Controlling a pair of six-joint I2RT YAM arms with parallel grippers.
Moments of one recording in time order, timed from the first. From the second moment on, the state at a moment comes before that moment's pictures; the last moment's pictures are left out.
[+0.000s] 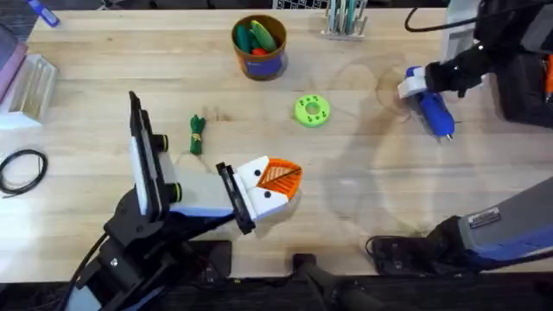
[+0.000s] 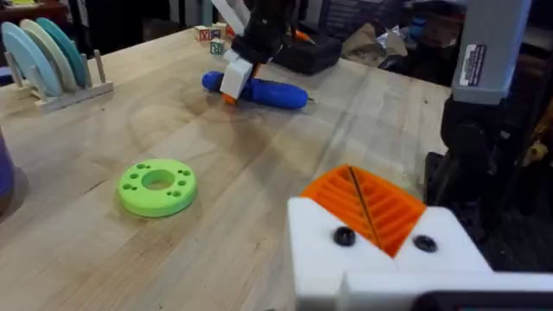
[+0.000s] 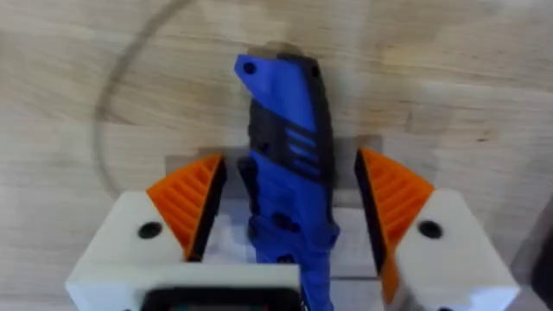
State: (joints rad) left arm -0.71 0.01 0.01 -0.05 0.44 -0.11; right arm -0.26 1.84 1.21 -0.61 -0.02 -0.38
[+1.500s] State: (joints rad) left arm -0.71 0.01 0.01 -0.05 0.44 -0.11; right arm -0.26 1.85 1.22 -0.52 -0.08 -0.38
